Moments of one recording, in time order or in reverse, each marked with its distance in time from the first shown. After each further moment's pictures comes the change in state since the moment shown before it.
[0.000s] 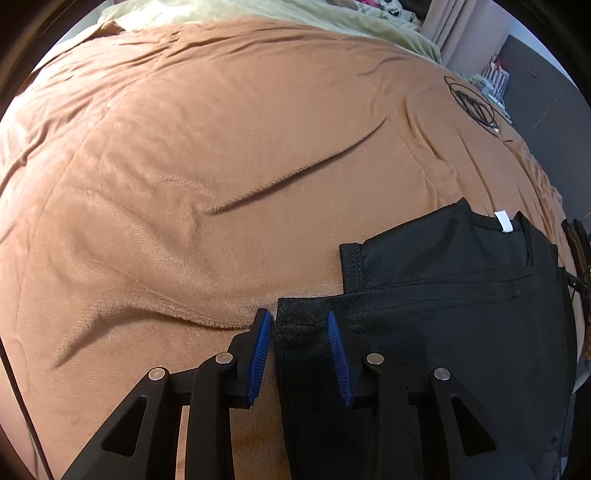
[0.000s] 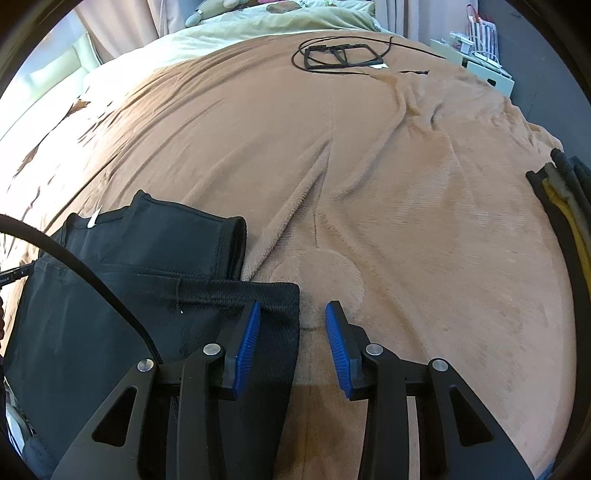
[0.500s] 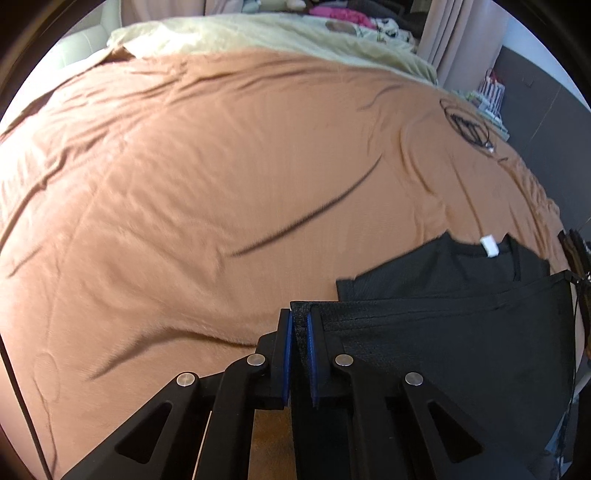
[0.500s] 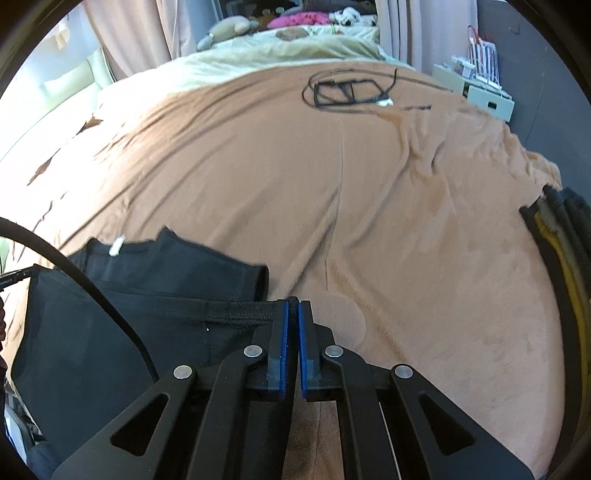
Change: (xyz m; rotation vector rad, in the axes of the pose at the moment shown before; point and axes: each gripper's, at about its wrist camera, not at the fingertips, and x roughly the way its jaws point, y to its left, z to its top) left arm -0.043 0.001 0.008 0.011 -0.113 0.032; right arm -0.033 0.006 0.010 -0.012 -0.120 0.019
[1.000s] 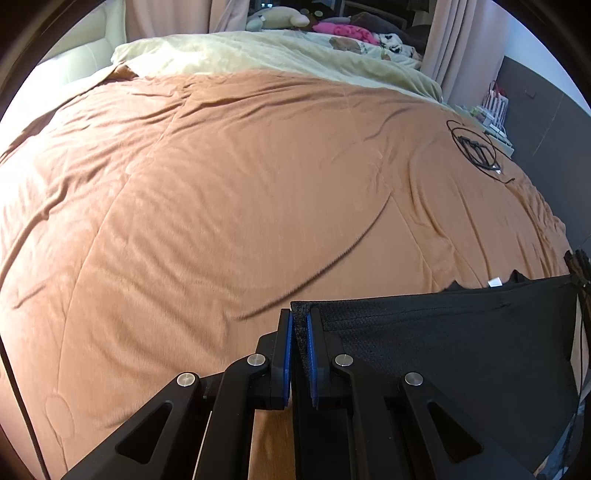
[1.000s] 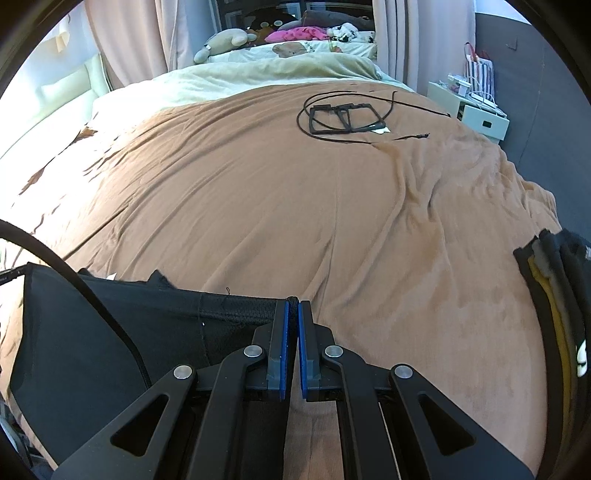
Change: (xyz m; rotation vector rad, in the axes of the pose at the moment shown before) left arm 0.012 -0.005 0.040 0.005 -0.056 0.028; right arm 0.010 0.006 0.026 -0.022 -0.034 -0.049
